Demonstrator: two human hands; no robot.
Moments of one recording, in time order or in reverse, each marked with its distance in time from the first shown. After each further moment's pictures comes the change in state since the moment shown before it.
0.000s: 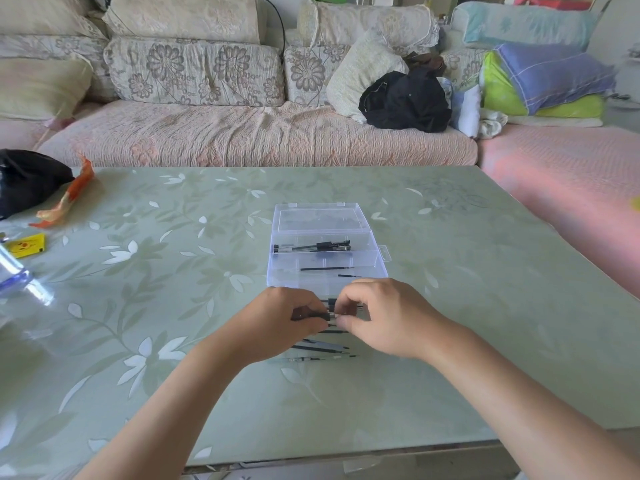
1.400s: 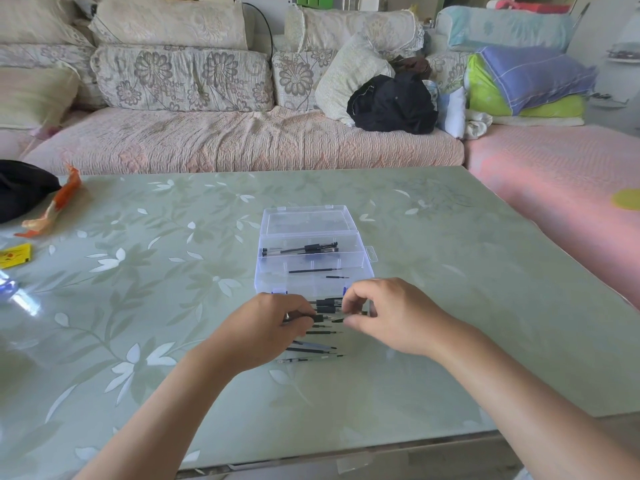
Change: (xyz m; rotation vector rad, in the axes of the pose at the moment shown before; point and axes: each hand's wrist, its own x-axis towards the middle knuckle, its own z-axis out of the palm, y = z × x) left_hand -0.001 0.002 0.006 0.139 0.017 -0.026; right_hand -0.016 0.012 -0.018 0.059 -0.030 0.108
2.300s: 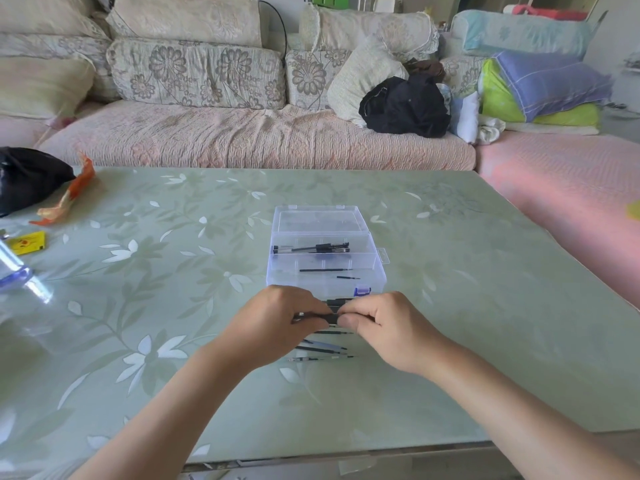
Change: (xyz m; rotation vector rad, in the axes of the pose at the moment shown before) left_hand -0.005 0.002 -0.003 -0.013 0.144 0.194; right_hand 0.003 -0.005 0.030 0.261 0.046 -0.083
